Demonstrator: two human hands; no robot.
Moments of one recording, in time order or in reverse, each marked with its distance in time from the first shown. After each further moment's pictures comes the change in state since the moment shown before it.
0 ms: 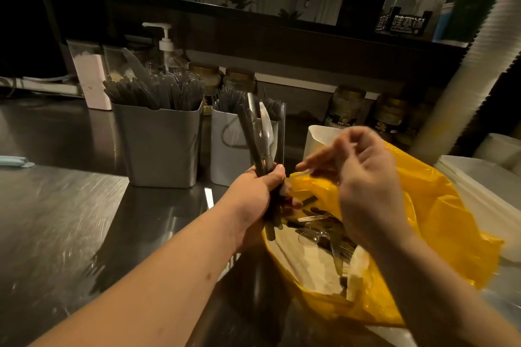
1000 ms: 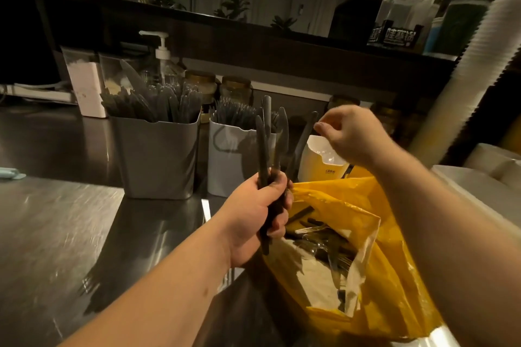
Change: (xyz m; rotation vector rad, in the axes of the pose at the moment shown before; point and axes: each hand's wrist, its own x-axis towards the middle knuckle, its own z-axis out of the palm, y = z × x) left_hand 0.000 0.000 -0.007 0.025 -0.217 0.051; right_hand 0.128 0.024 -0.028 -1.039 -0.195 -0.121
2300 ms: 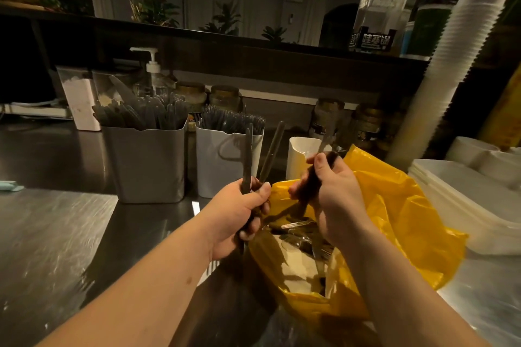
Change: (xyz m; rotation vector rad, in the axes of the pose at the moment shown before) left_hand -0.003 -0.002 0.000 0.290 0.153 -0.048; right_hand -0.109 -0.039 0.024 1.367 0.162 0.513
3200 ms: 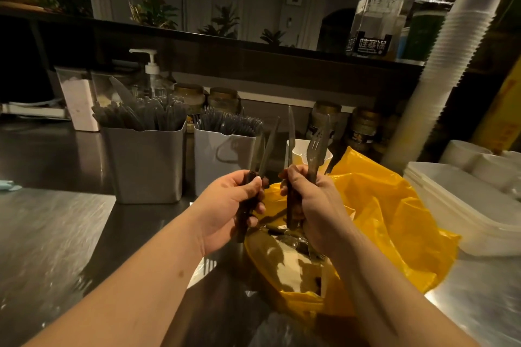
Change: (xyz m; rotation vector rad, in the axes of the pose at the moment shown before) left_hand 0.000 0.004 -0.006 -0.177 -0.021 0.087; right_hand -0.004 0.012 0.002 -0.241 -0.148 0.027
